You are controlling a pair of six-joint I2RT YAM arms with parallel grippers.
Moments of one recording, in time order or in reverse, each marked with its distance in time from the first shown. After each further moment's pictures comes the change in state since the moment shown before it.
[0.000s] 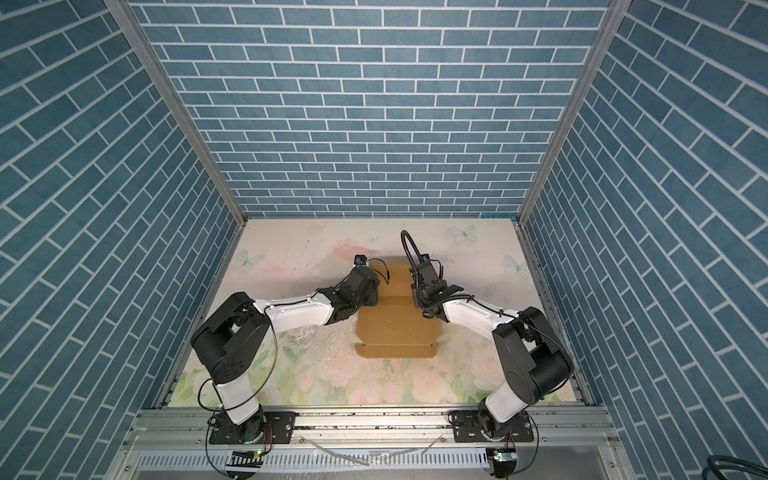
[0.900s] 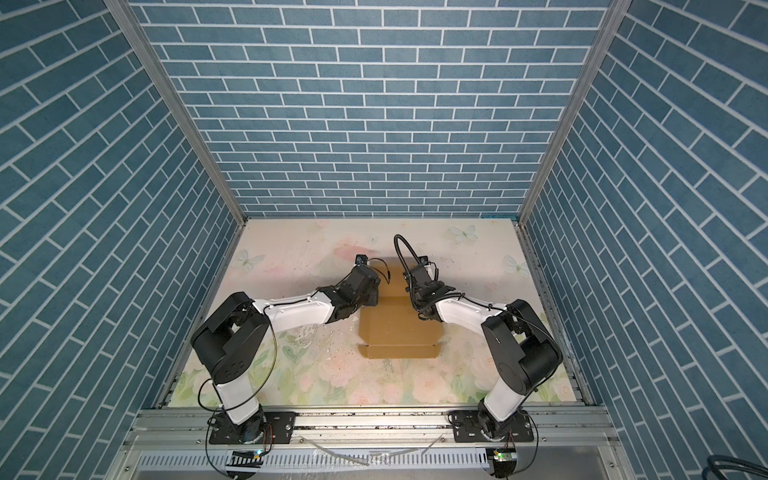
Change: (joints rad) left arm 0.000 0.000 0.019 -0.035 0.018 0.001; right arm 0.026 0.072 0.014 0.021 0.117 0.067
